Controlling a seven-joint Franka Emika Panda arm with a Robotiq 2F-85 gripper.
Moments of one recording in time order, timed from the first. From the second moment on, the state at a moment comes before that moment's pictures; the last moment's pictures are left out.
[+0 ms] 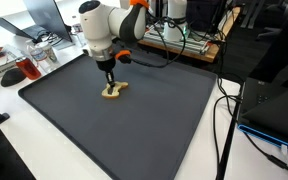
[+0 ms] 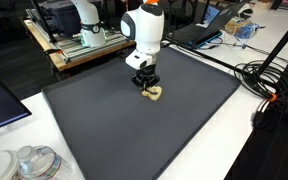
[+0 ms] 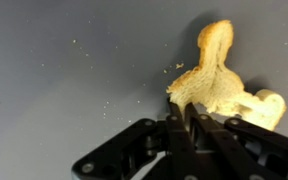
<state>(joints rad) 0.10 0.58 -0.17 -2.03 0.06 2.62 0.57</state>
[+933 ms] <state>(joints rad) 0.10 0.57 -0.17 -2.04 0.06 2.61 0.50</state>
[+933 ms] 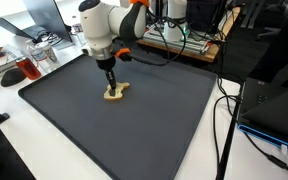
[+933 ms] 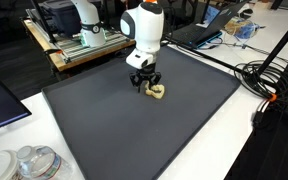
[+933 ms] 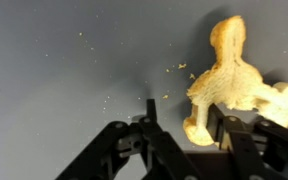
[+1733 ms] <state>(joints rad) 0.08 0.53 -0.17 -2.07 0.06 2.59 0.47</state>
